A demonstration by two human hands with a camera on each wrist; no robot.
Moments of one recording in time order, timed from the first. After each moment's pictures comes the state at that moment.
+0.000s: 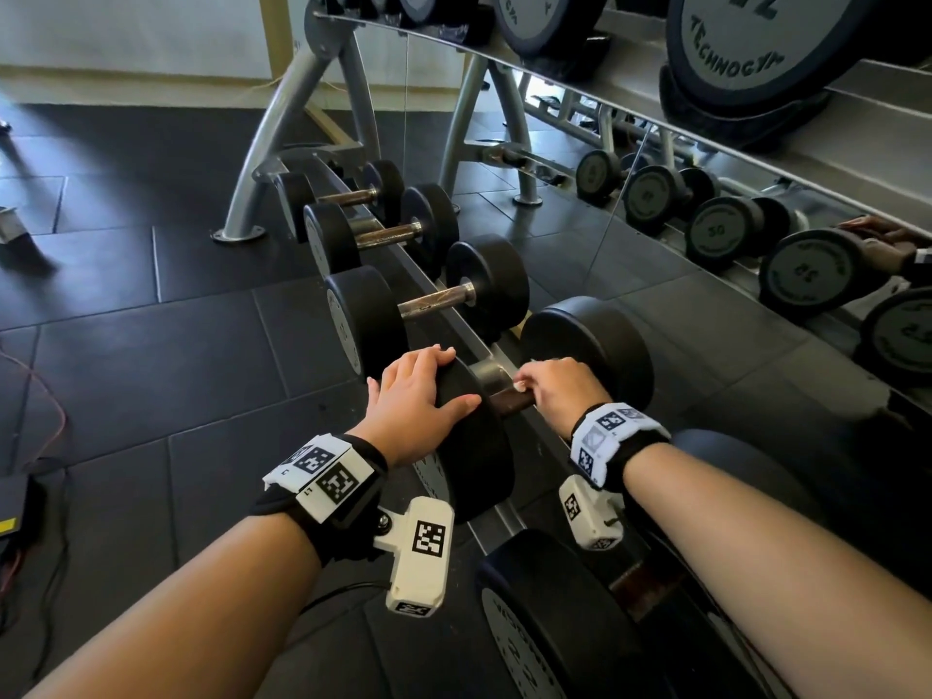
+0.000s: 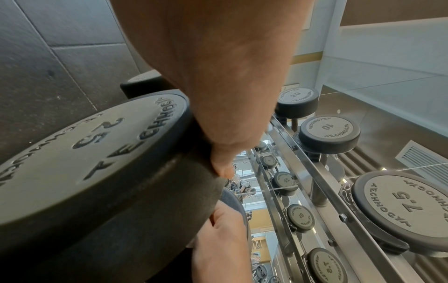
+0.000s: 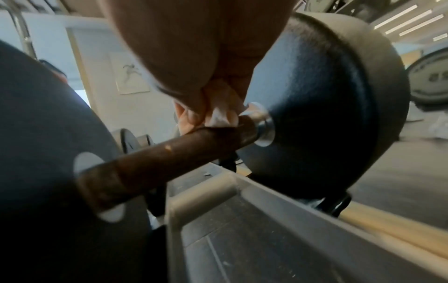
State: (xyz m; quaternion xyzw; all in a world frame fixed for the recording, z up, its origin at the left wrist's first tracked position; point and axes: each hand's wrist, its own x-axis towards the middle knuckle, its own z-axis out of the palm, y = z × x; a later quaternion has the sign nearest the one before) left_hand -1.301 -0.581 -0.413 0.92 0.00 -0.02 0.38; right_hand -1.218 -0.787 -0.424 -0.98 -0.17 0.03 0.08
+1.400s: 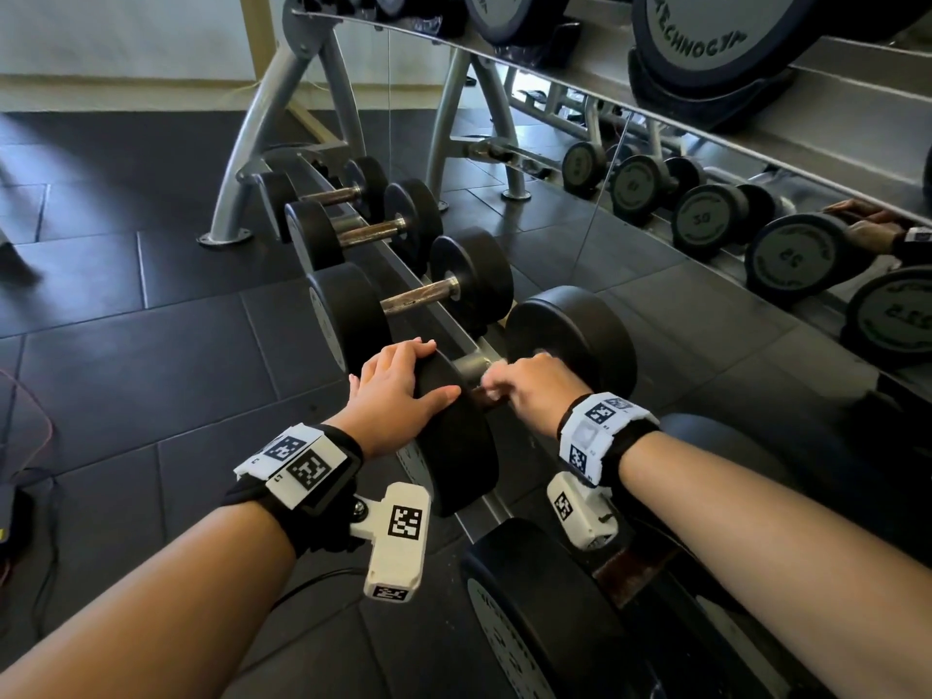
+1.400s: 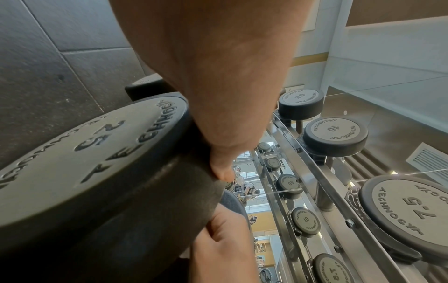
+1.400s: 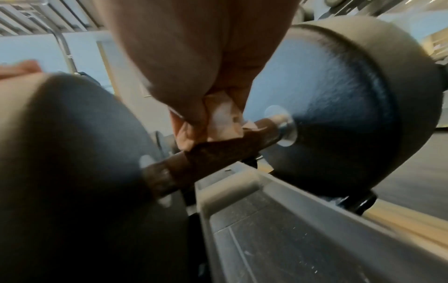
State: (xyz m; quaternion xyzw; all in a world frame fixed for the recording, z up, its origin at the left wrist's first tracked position) left_hand -1.296 -0.579 -0.418 0.92 0.00 -0.02 0.38; right_hand -1.237 -0.783 -0.410 -0.96 -0.26 0.06 0.07
